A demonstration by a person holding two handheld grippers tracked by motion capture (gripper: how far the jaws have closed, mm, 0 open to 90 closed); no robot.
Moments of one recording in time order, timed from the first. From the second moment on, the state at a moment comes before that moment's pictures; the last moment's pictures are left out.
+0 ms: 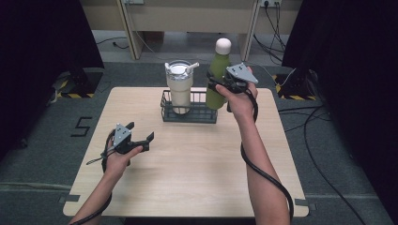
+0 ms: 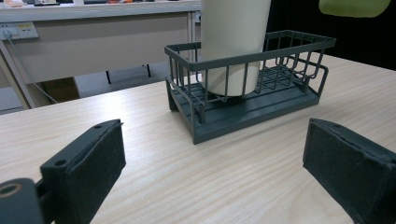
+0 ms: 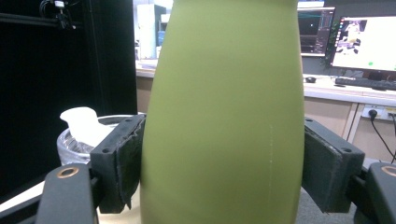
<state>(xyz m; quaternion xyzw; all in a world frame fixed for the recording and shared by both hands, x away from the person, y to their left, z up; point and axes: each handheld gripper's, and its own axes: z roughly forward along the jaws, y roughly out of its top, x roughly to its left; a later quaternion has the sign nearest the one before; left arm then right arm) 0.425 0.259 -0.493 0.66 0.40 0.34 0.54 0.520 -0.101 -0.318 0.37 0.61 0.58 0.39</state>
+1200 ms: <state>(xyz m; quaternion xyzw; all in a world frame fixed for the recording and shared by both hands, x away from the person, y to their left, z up) 0.426 0.260 -0.493 0.66 0.40 0.34 0.54 0.561 -0.084 -0.329 0.40 0.62 0.57 0.37</state>
